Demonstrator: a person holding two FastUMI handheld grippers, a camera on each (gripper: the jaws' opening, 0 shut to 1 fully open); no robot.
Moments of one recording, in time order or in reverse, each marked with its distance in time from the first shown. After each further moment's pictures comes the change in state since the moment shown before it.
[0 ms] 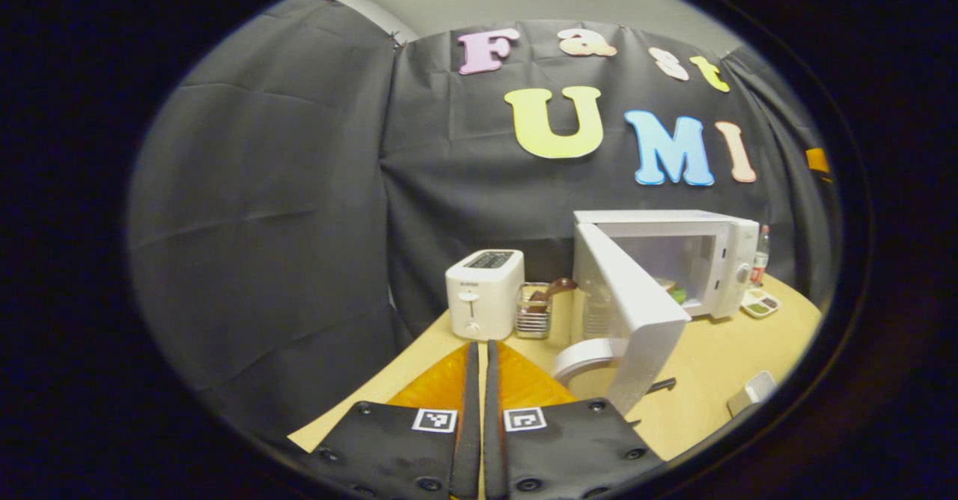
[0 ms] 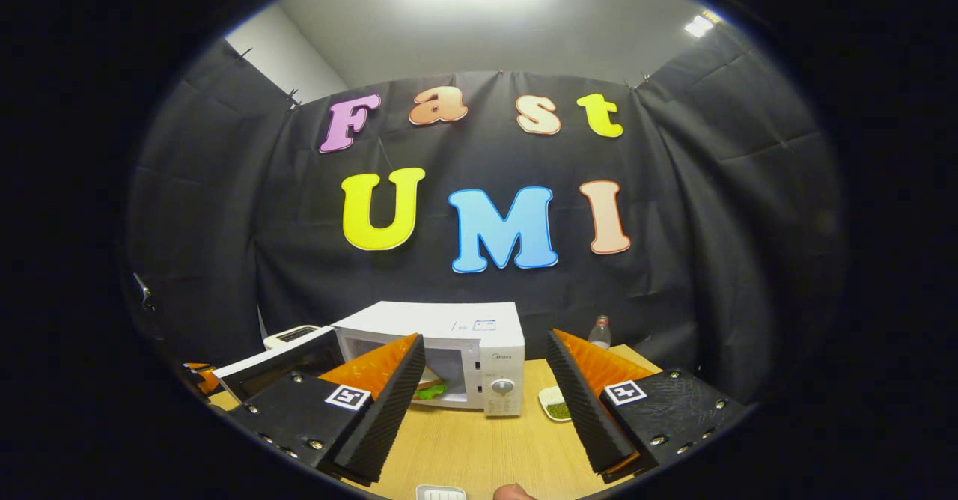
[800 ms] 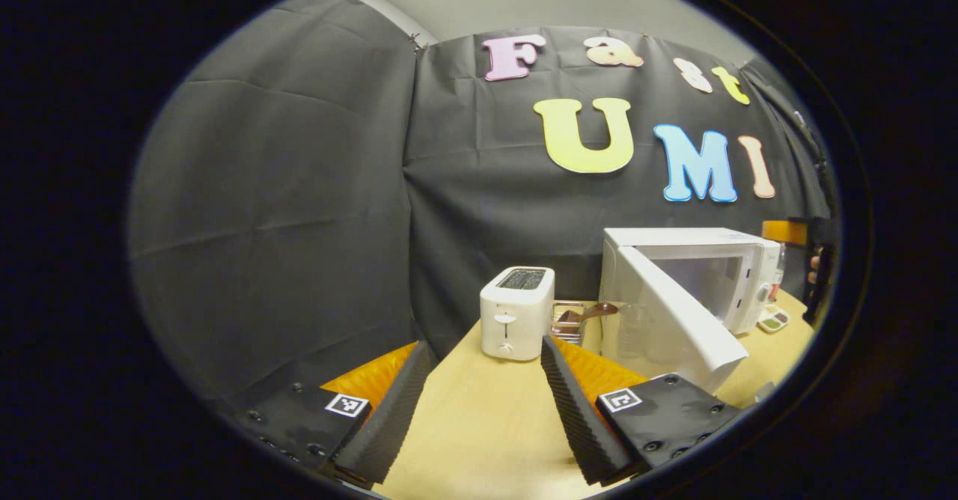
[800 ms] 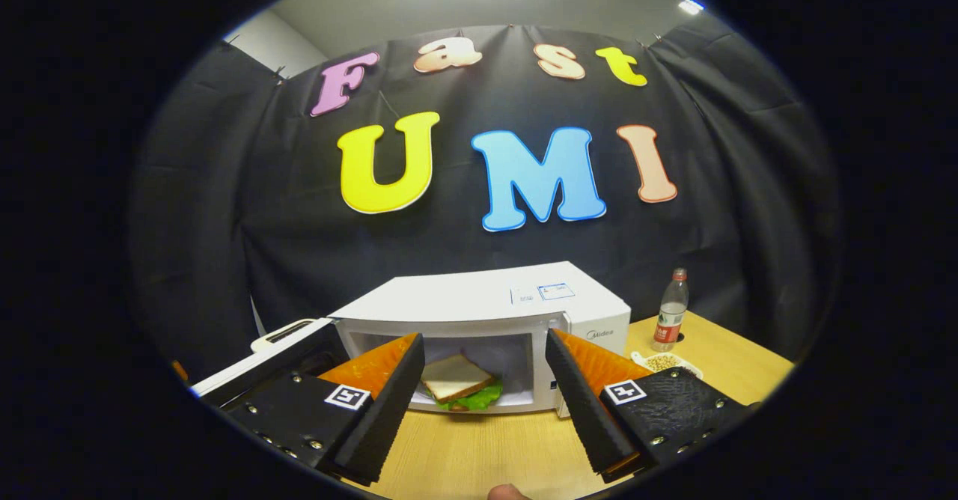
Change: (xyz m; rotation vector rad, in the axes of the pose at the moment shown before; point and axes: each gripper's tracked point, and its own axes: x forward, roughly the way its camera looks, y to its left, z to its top) left arm 0.016 0.070 0.035 -0.020 -0.054 0.096; right arm 0.110 0.101 -0.063 0.042 0.089 0.058
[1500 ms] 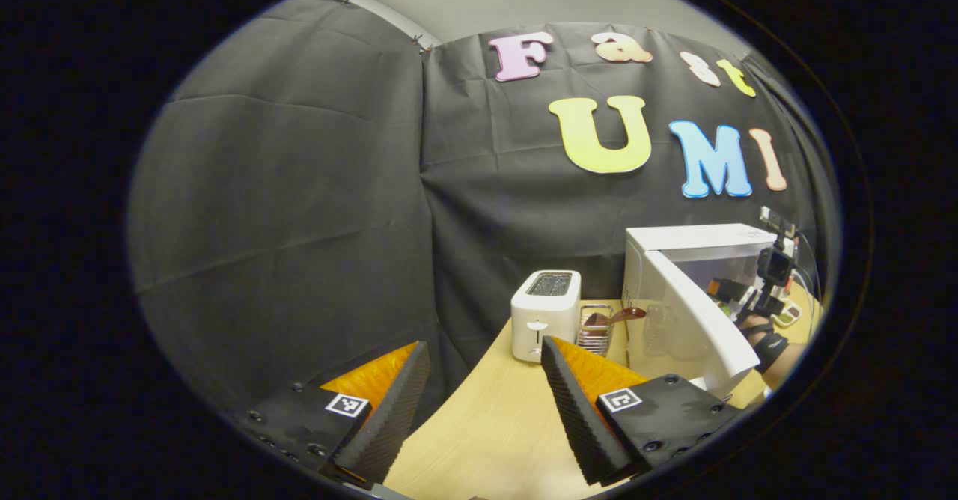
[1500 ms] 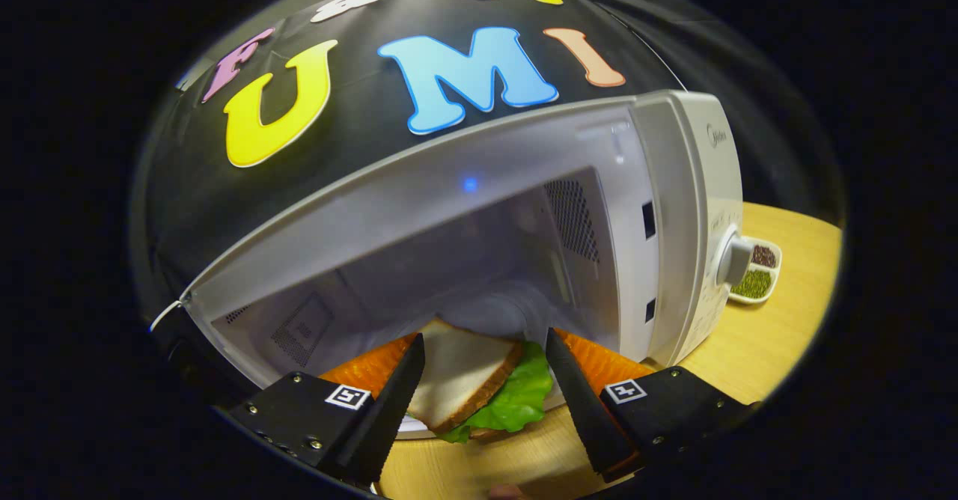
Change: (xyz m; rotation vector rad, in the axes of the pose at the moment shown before) left arm -0.003 0.041 0.025 0.036 0.017 0.054; right arm 0.190 0.023 -0.147 0.277 0.157 -0.230
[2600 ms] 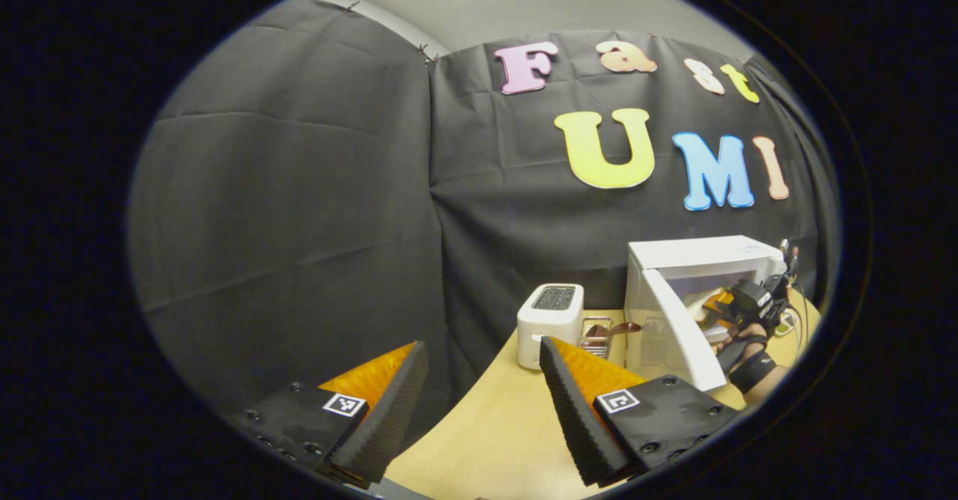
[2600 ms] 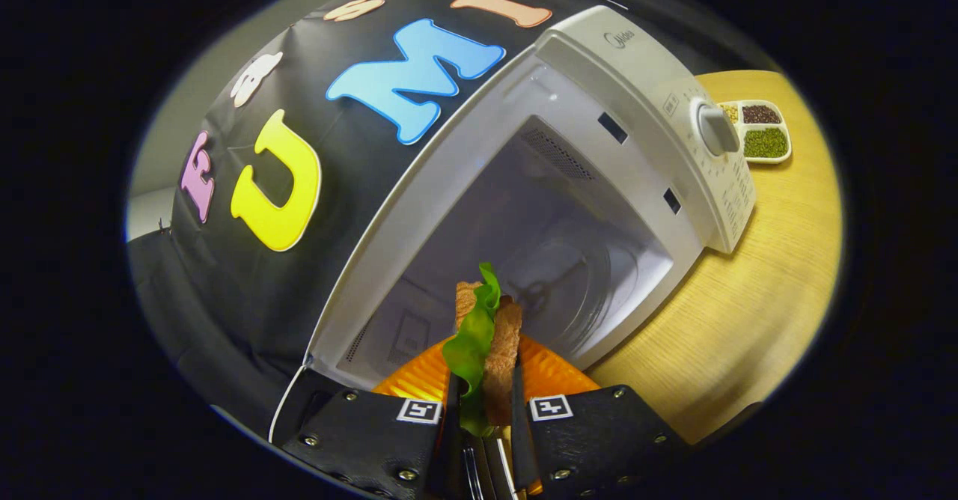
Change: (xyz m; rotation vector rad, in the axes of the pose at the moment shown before) left arm -0.033 0.015 0.034 0.021 -0.013 0.044; right arm -0.020 0.043 -0.027 0.560 0.149 0.191
